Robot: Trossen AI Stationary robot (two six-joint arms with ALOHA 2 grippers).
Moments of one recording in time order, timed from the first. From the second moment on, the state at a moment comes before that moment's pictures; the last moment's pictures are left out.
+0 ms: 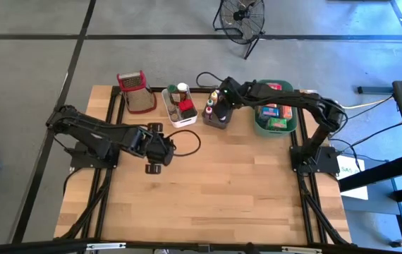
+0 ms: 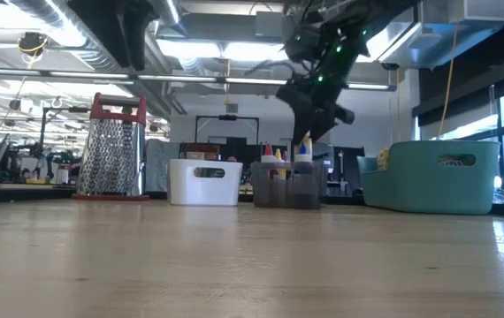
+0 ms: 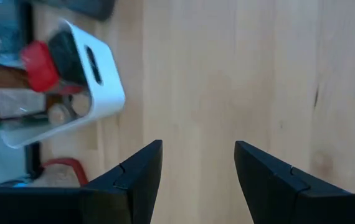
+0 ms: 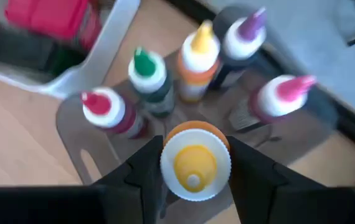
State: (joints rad) left arm -0.26 1.43 1.34 -1.24 -0.40 -0.22; right arm -0.42 1.72 1.34 -0.64 0.21 0.38
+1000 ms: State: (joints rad) left arm -0.10 1.40 1.07 -1.07 -0.20 -0.03; right arm -0.46 1.84 1.34 -0.56 0.09 0.35
